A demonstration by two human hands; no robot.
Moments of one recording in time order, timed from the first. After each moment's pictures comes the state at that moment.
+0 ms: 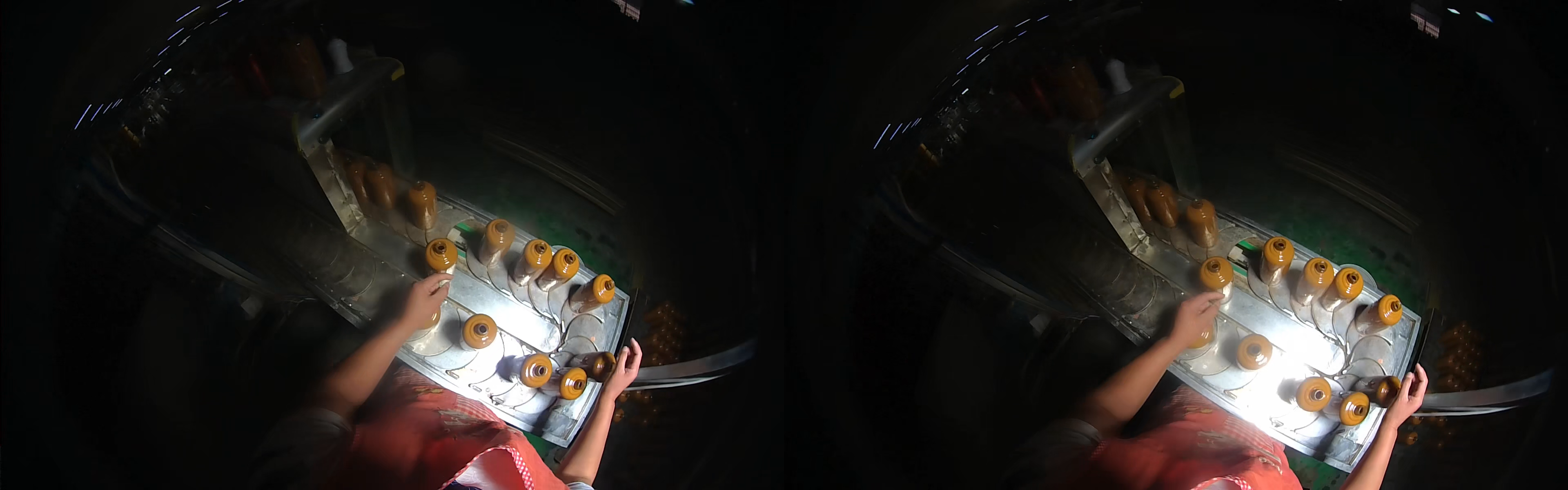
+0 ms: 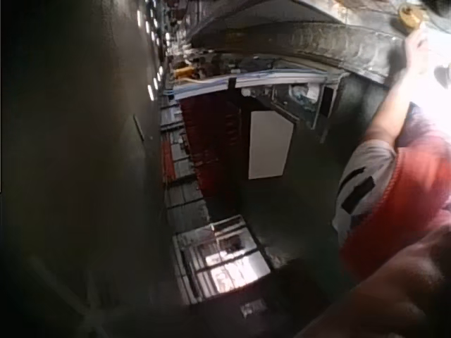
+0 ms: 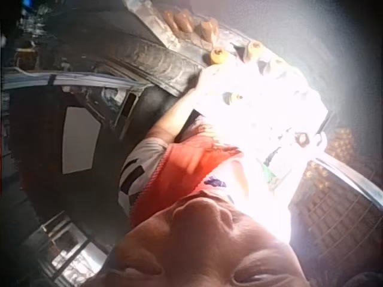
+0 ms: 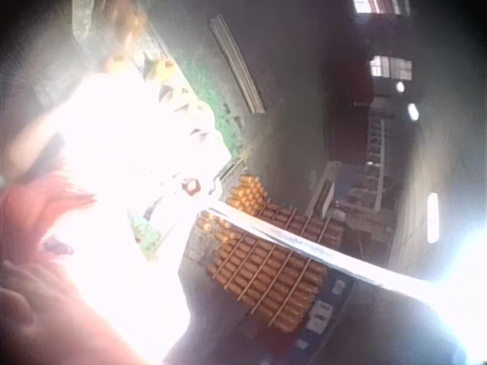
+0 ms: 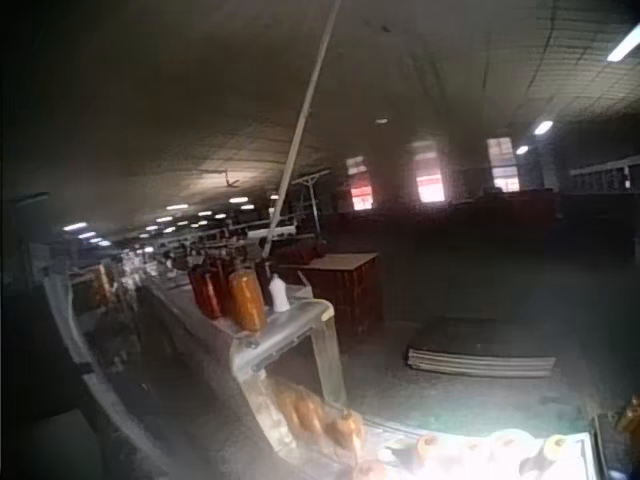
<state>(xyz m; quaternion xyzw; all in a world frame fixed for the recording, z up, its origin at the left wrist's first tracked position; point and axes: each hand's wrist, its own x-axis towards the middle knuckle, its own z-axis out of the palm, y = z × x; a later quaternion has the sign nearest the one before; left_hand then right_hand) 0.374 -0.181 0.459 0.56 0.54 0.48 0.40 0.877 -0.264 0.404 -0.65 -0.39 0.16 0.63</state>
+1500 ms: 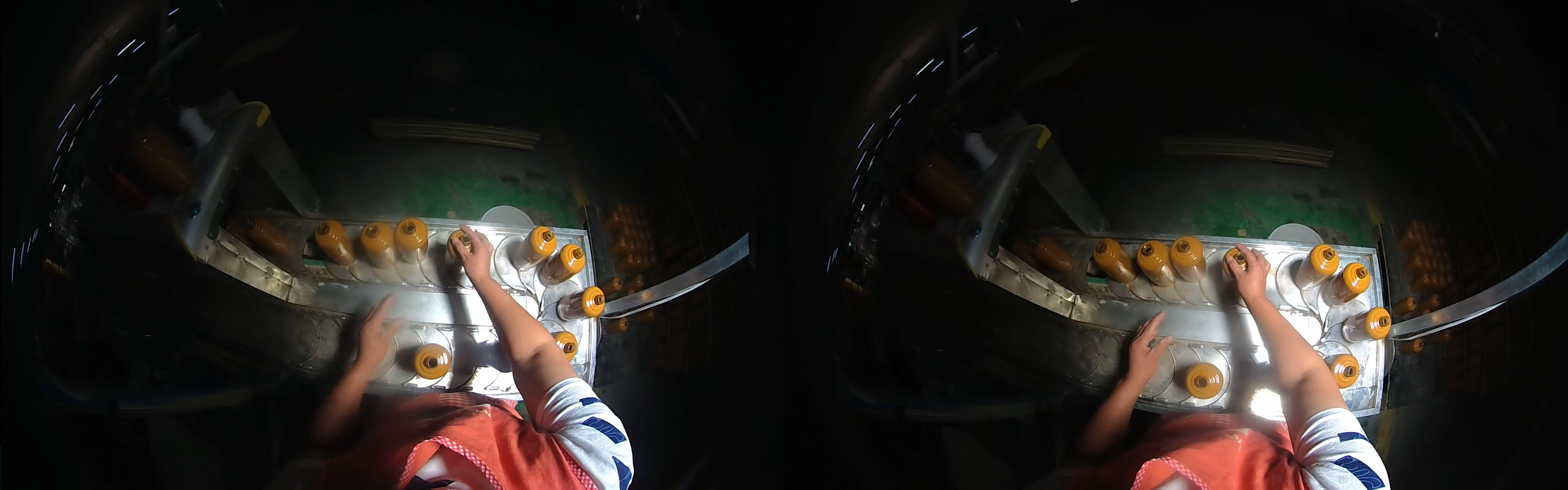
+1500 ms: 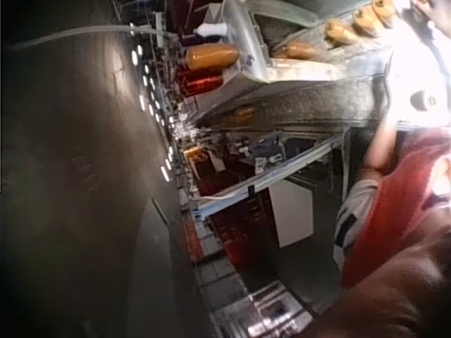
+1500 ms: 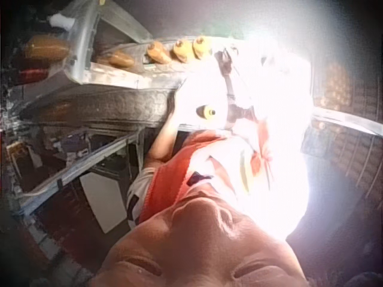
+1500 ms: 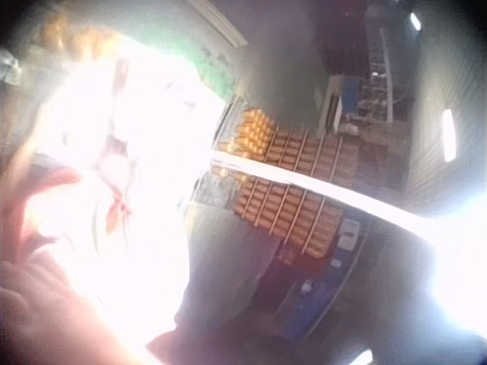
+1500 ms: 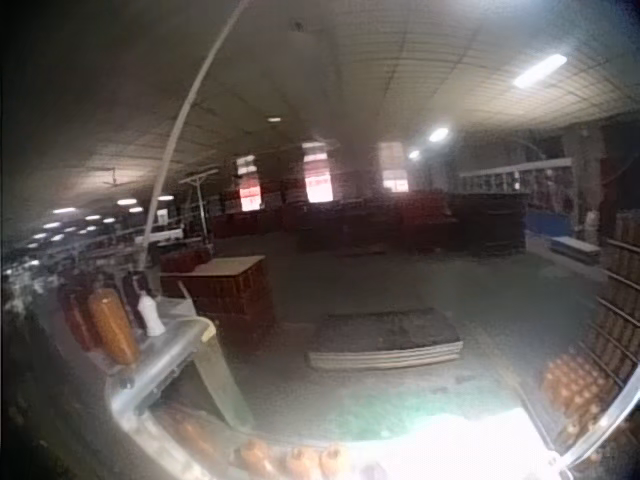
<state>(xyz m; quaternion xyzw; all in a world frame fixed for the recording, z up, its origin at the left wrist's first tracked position) 0.570 -0.253 0.440 0.72 0.48 0.39 0.30 0.843 -0.122 0.372 -0.65 -0.48 0.24 0.54</state>
